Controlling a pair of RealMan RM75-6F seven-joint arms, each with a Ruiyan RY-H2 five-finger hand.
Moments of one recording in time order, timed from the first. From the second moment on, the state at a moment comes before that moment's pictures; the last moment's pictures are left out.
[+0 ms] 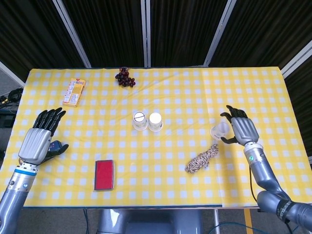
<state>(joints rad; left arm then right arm) -0.44 -1.13 -0.02 -1.78 1.36 1.42 0.13 0.58 -1.24 0.29 -1.57 -0.90 0.87 -0.29</state>
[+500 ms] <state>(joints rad) -0.41 -1.14 -0.06 -1.78 1.37 1.40 0.13 0.67 -1.33 0.24 -1.41 -0.78 0.82 -0.34</state>
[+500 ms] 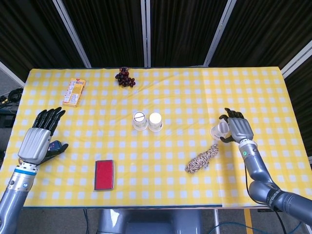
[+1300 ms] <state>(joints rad) -0.38 -1.15 -0.10 -1.77 1.37 1.38 0.15 0.68 -1.38 0.23 -1.38 -0.84 0.92 -0.32</state>
